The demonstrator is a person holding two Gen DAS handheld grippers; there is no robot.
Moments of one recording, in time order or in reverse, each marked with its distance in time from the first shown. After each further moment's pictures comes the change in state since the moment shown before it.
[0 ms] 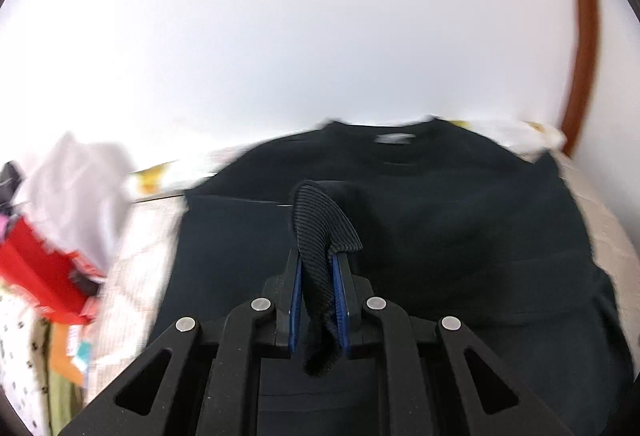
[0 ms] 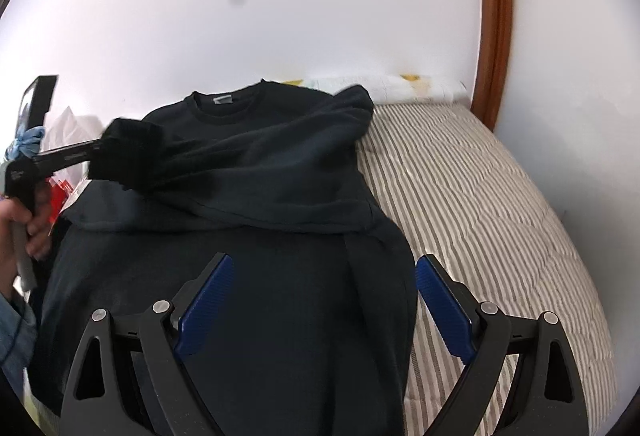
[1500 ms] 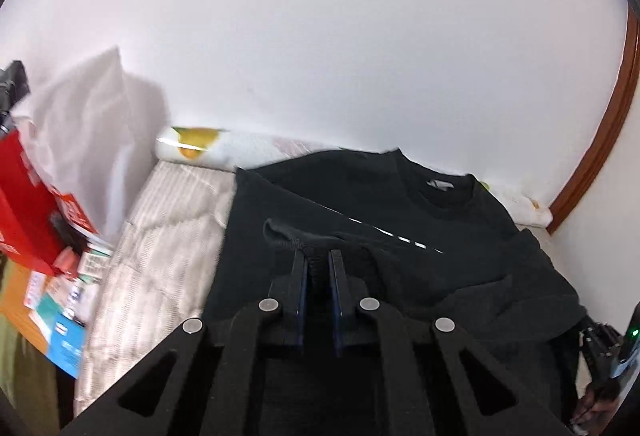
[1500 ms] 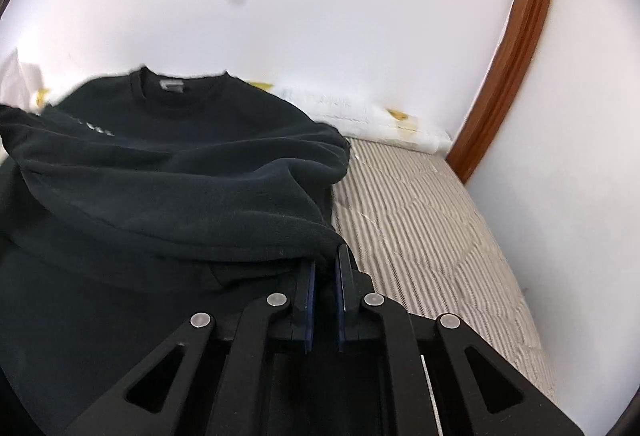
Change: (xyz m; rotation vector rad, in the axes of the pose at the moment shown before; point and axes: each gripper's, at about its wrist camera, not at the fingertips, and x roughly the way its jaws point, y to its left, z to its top) left arm 0.005 0.110 -0.019 -0.287 -0.020 -0.161; right arm 0.071 0.031 0.047 -0.186 -0.011 -0.231
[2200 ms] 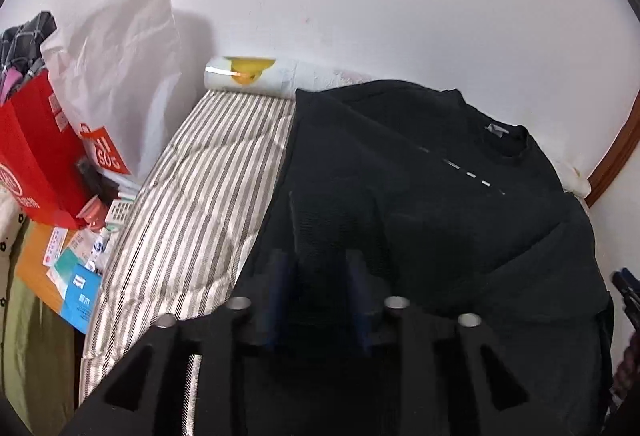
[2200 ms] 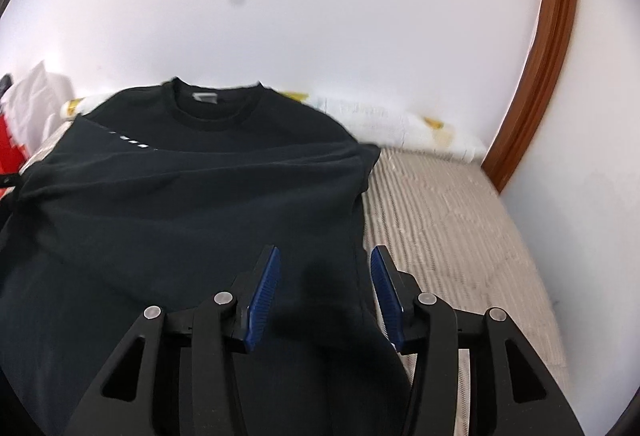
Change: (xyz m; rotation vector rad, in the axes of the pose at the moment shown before) left arm 0.024 0.032 -0.047 -0.018 0.121 0.113; right arm 0.018 -0.003 0.019 0.015 0.025 0.113
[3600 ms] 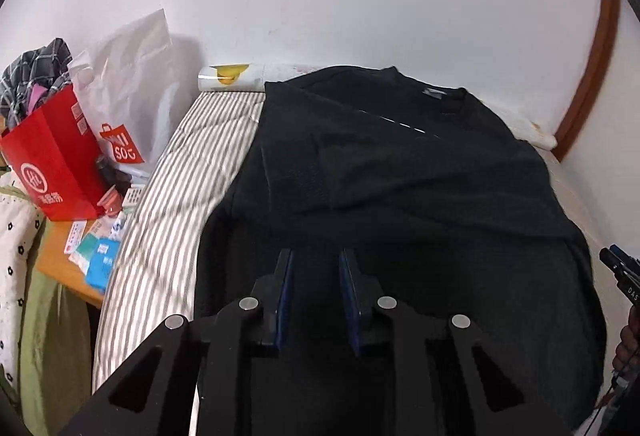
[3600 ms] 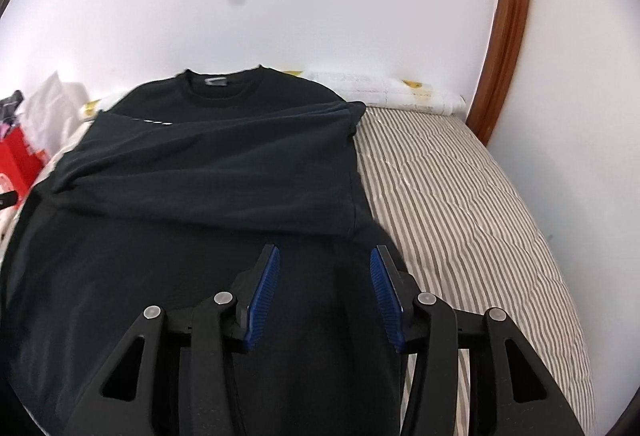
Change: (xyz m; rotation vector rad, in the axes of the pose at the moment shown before) left arm -0.099 -0.030 -0.071 0.104 -0.013 -0.021; right arm -0.101 -0.008 -0.073 0.065 0.016 0.046
